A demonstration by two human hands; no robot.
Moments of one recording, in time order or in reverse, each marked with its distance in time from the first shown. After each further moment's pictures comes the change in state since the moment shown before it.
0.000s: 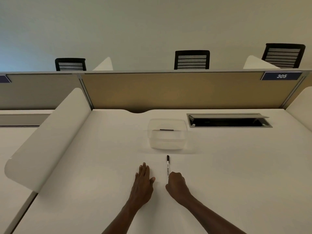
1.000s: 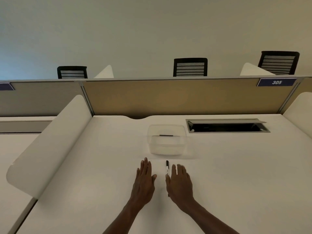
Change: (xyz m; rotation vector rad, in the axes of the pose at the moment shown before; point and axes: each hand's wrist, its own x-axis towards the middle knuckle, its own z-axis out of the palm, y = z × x) left_hand 0.010 0.012 -0.012 0.070 0.174 0.175; right_hand 0.006 0.014 0.015 -0.127 0.490 -0.189
